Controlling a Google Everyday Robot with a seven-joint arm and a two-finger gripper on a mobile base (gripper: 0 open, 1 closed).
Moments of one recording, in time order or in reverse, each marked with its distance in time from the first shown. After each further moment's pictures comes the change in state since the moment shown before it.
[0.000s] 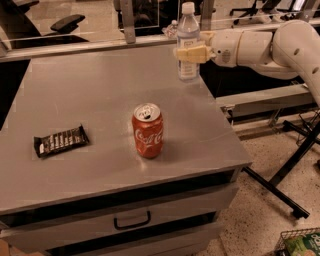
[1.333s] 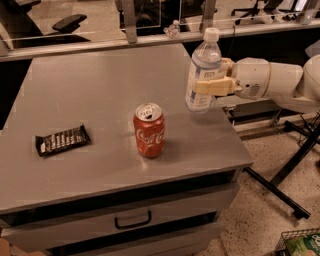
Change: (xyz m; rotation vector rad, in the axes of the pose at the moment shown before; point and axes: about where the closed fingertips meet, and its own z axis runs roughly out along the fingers) arm 0.010 0.103 -0.080 -0.245 -0.152 0.015
